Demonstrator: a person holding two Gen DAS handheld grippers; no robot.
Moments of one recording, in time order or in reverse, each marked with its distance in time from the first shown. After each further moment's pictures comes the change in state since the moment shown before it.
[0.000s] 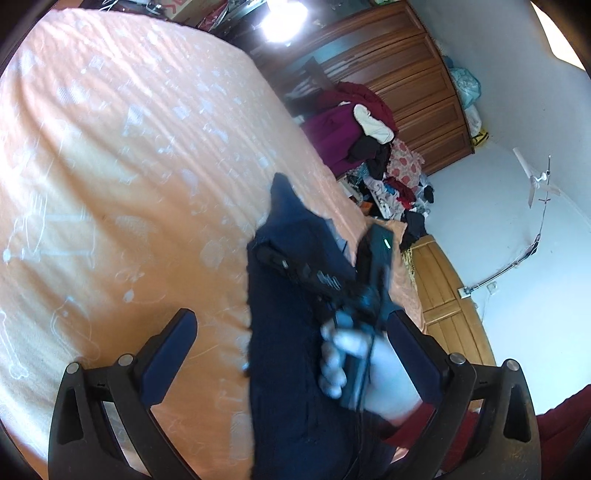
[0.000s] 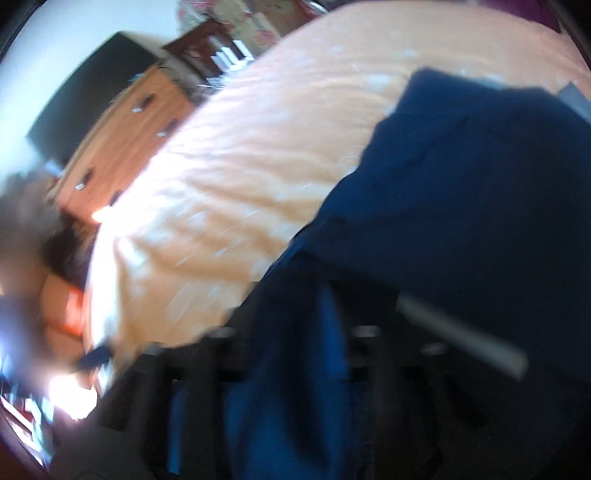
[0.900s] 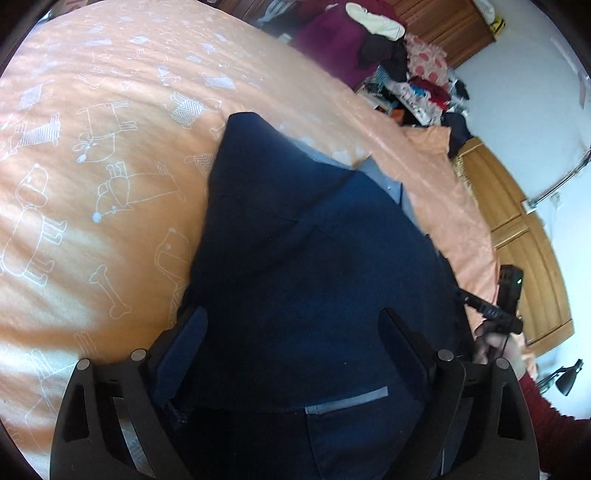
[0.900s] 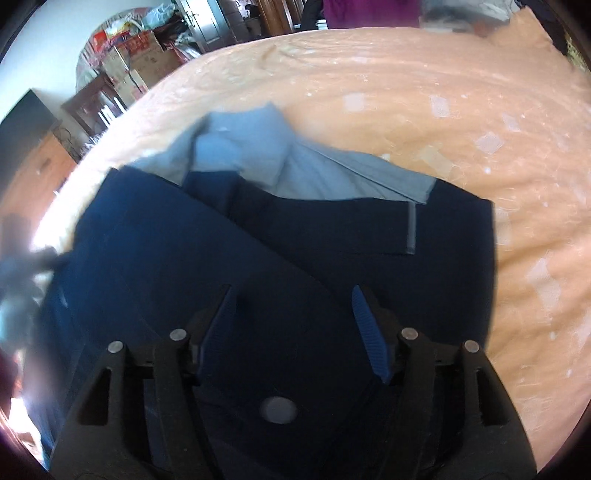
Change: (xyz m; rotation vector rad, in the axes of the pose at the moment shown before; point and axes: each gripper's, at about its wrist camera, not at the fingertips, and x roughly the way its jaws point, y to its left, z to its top) left arm 0.266 -0.042 0.082 0.255 0.325 0.193; right arm -0.222 -0.308 -0.053 0.151 -0.105 -0.431
